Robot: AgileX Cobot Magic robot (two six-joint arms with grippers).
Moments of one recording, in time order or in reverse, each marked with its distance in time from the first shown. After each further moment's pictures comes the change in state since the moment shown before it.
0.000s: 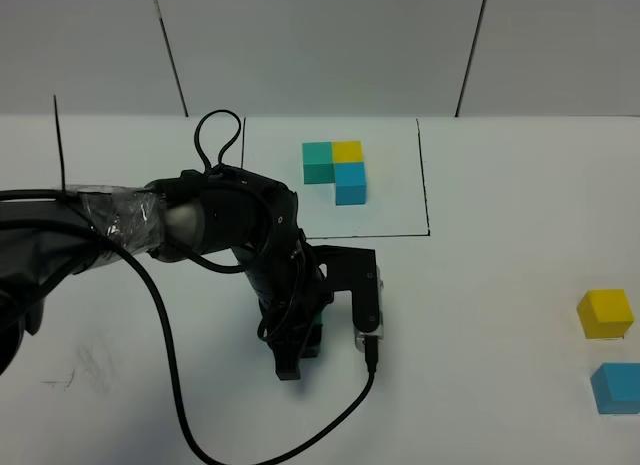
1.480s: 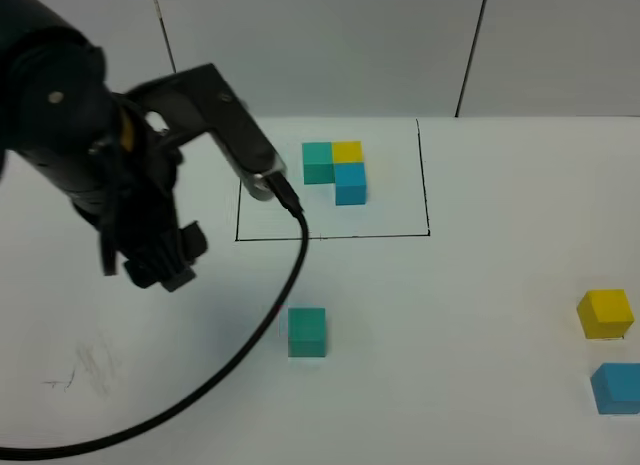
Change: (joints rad) left arm 0.000 -0.634 -0.002 0.413 0.474 -0.775; right arm 0.000 0.000 0.000 0.006 0.000 0.000
